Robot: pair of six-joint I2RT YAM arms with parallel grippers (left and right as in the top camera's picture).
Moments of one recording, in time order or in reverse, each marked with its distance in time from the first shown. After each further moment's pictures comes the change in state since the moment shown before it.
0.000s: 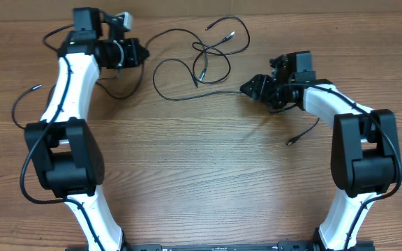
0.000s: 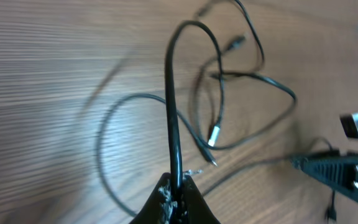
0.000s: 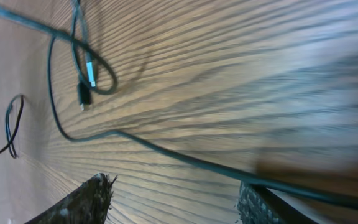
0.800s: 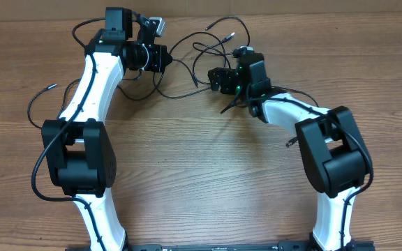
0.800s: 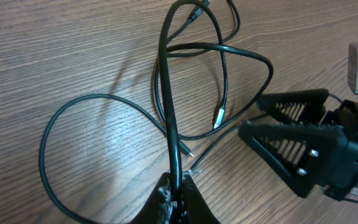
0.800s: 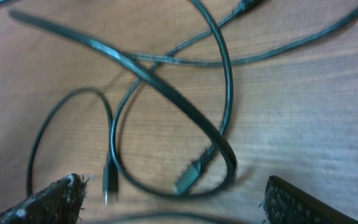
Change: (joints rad) left arm -0.120 0.000 0.000 -0.015 -0.063 0.120; right arm 0.259 0.071 -0.005 0.468 0.481 -0.010
